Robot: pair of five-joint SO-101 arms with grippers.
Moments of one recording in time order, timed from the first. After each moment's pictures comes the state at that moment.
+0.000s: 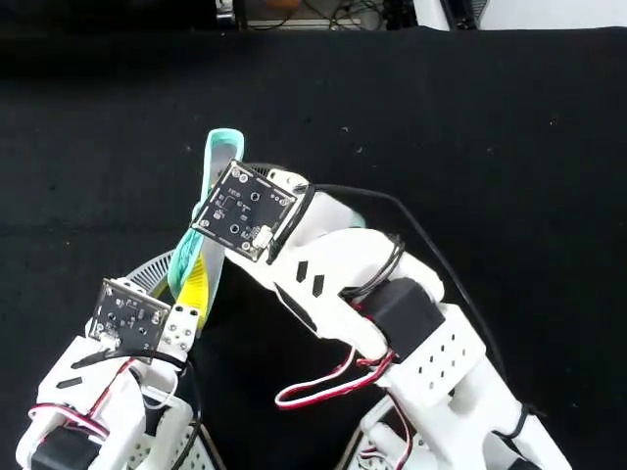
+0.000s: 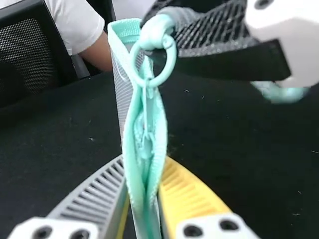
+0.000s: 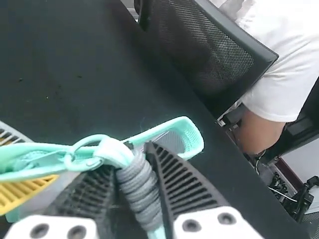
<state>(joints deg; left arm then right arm) 16.2 -104.5 60.4 72.4 -9.3 -40.4 -45.4 27.3 48.3 26.3</state>
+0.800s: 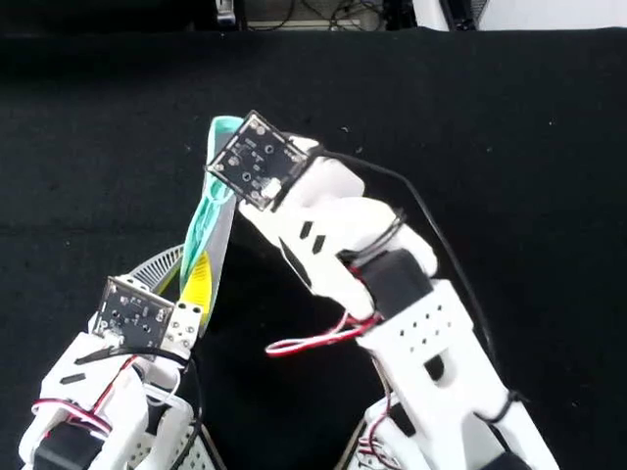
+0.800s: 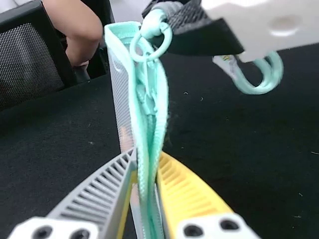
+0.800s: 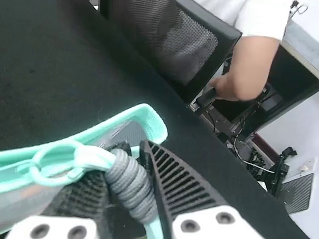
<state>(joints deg) 16.4 -104.3 60.5 72.0 -9.4 -29.4 -37.5 26.8 40.8 26.3</state>
